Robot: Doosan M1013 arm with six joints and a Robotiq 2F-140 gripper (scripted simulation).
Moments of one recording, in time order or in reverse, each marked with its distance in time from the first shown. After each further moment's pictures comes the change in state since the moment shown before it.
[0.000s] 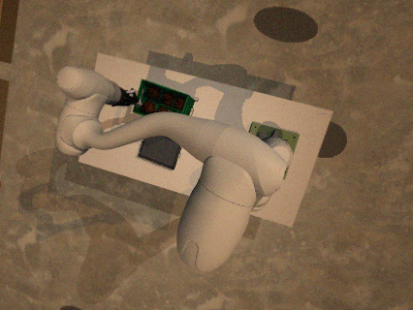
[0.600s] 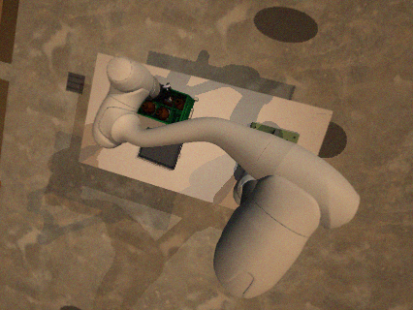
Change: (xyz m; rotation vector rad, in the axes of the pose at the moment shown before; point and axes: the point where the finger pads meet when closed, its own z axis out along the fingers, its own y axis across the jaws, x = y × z) arm -0.053 0.150 0.000 -0.002 -0.001 0.000
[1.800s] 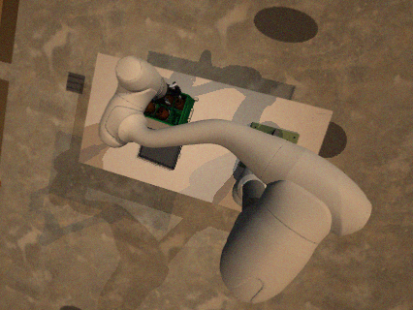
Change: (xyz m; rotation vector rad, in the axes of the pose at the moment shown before) arm -0.011 0.023 0.001 0.002 0.001 -0.001
